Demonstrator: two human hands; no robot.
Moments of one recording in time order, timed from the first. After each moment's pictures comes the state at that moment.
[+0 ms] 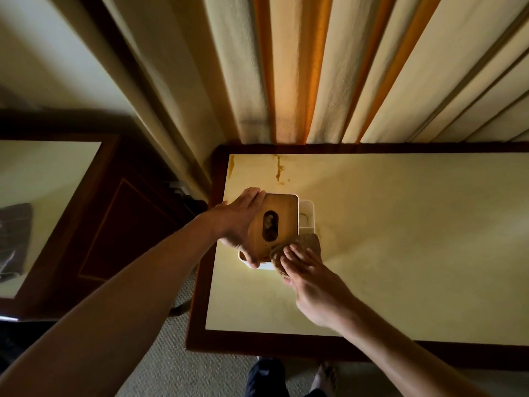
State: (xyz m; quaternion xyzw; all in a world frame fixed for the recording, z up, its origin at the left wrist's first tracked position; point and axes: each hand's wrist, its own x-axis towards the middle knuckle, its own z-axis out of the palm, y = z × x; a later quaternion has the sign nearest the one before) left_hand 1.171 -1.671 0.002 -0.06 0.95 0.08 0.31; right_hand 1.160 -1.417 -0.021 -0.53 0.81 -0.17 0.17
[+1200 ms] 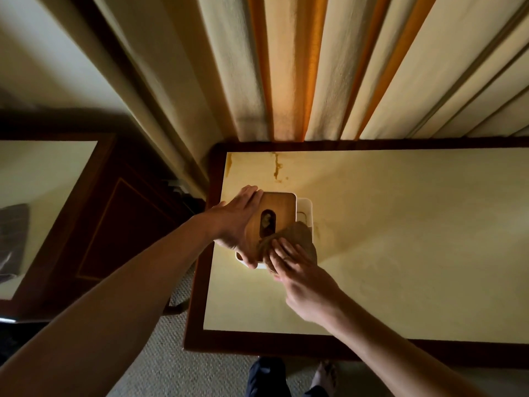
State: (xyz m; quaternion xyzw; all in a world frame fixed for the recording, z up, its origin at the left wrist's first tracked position) left_hand 1.172 -1.667 0.006 -0.07 0.94 0.09 0.33; right_hand 1.161 -1.432 -0.025 -0.57 0.81 -0.13 0.09
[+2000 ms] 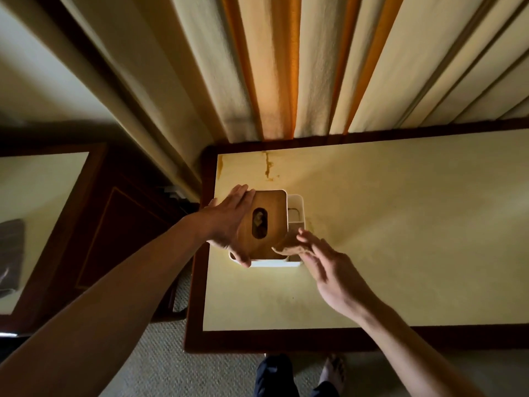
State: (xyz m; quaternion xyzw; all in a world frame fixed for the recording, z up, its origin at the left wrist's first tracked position) left_hand 1.172 -1.668 0.005 -0.06 0.94 0.06 0.32; right_hand 1.142 -1.386 -0.009 -0.36 0.82 -0.40 0.19
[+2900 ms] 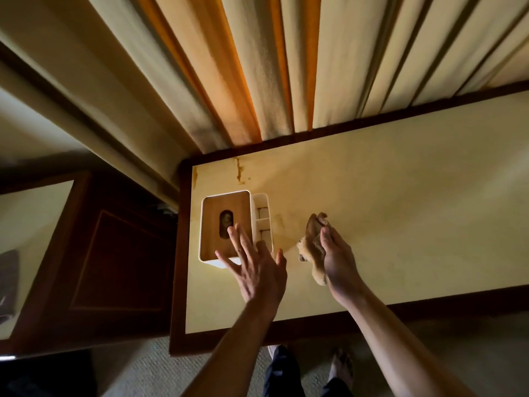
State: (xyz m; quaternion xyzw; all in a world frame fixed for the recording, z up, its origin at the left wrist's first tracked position) left_hand 1.194 -1.461 -0.079 -0.35 0.93 0.02 -0.06; right_hand 1.120 -1.338 -0.031 0.02 0.65 -0.71 0.28
